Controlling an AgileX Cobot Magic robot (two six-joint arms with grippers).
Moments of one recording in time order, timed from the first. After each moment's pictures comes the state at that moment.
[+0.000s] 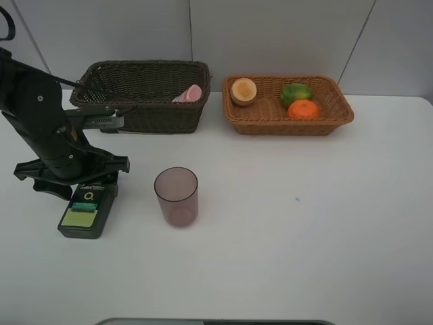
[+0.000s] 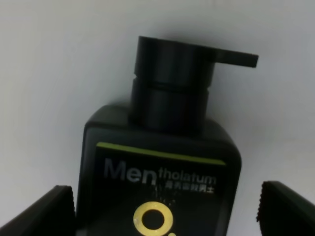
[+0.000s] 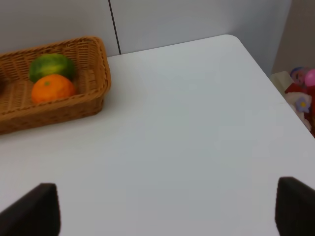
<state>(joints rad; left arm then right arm) -0.37 1.76 -0.79 0.12 0.48 -0.55 -0.02 -0.01 -0.53 -0.24 1.06 0.23</state>
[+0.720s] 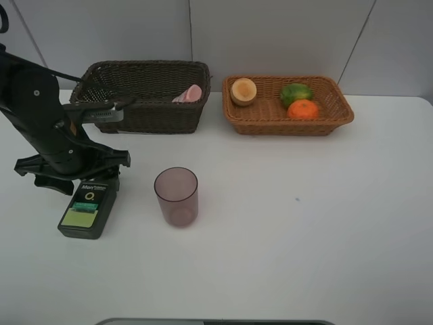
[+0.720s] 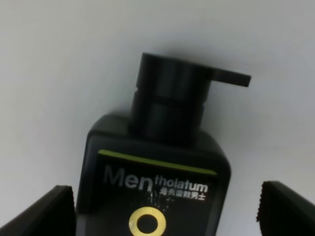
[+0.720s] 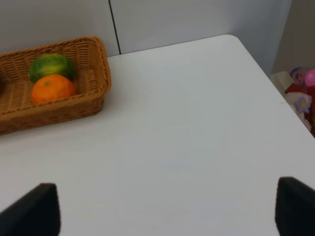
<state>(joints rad) -0.37 1.73 -0.80 0.12 0.48 -0.55 -0.02 -0.01 -0.53 -0.24 1.06 0.23</state>
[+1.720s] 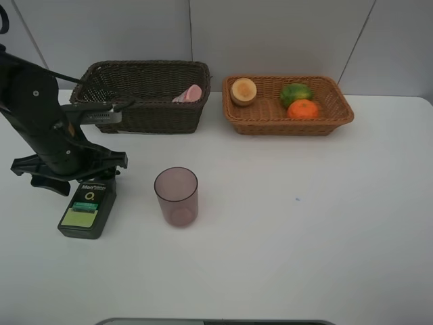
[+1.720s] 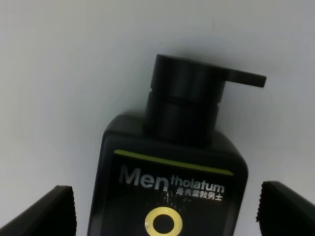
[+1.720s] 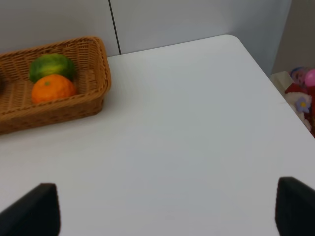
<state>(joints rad) -0.36 1.76 -0.80 0.14 0.49 -0.55 -0.02 -0.01 -0.53 -0.24 1.06 0.23</state>
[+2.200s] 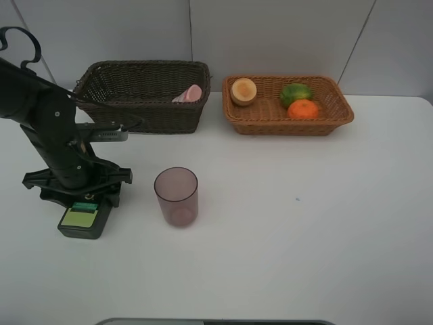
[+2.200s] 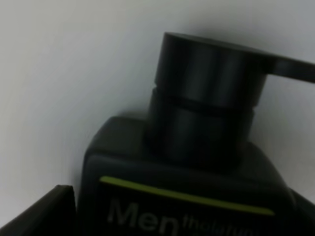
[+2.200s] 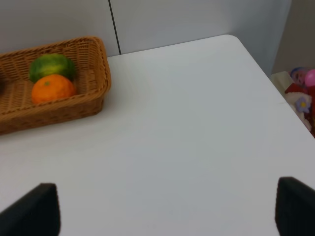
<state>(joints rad) -0.36 1.87 -0.80 0.14 0.44 -0.55 -0.02 -0.01 -0.53 -0.24 1.06 0.23</state>
